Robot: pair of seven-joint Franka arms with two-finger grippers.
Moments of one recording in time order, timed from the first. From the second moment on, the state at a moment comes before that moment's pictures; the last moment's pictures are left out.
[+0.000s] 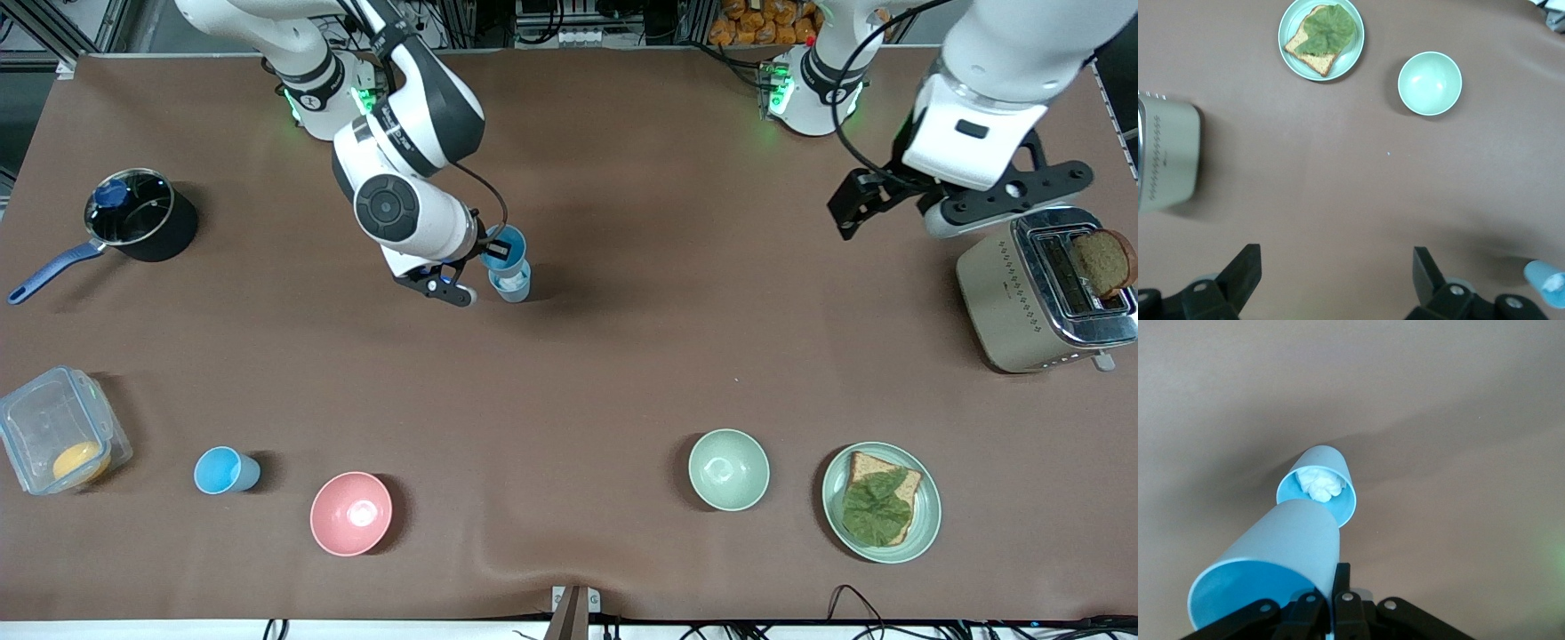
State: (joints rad) left arm 0.04 0.07 -0.41 -1.43 0.11 1.54 -0.57; right arm 0.59 0.32 0.00 -1.83 0.32 1.91 0.86
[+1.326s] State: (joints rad) left arm 0.06 0.01 -0.24 -1.42 0.08 1.52 -0.33; right arm 0.63 0.37 0.00 -1.92 0.32 2.07 0.88
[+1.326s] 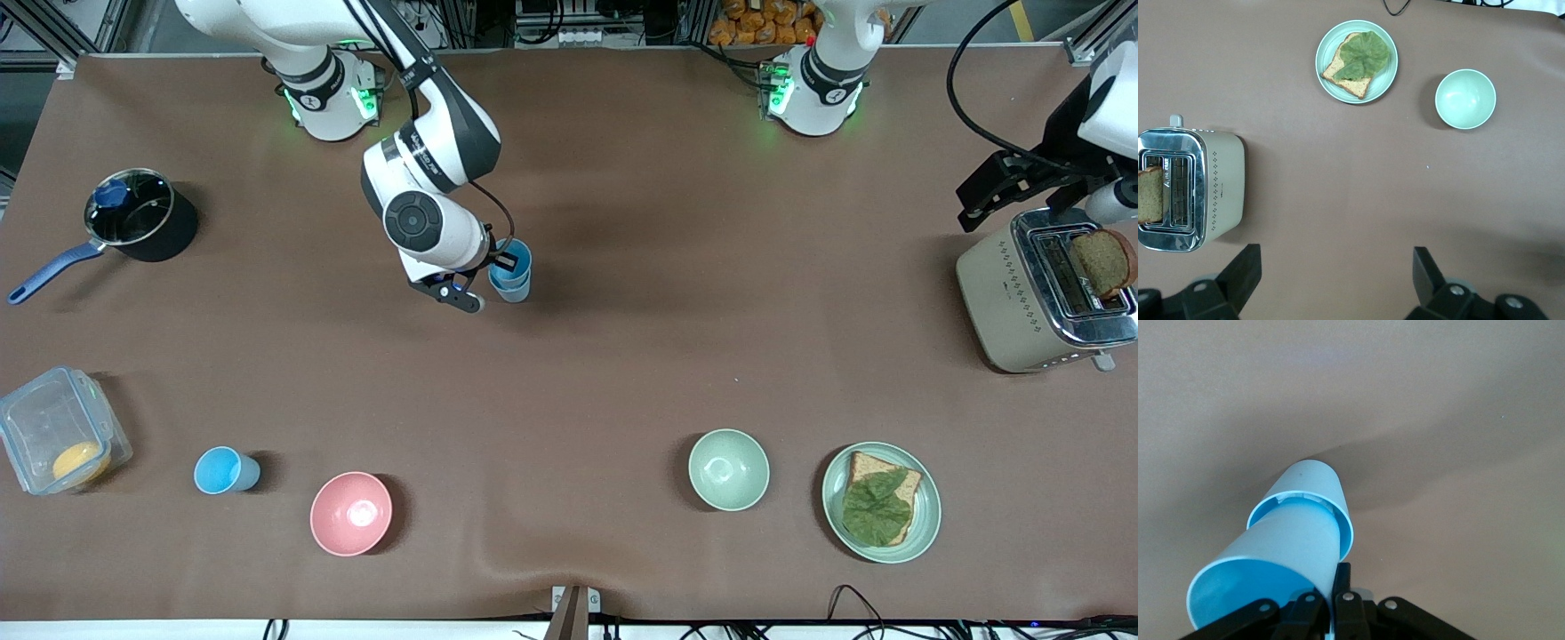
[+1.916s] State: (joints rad) left arm 0.05 0.01 -0.26 -1.42 0.08 1.50 -0.33; right arm 0.52 0.32 -0.02 -1.81 0.32 1.89 0.84
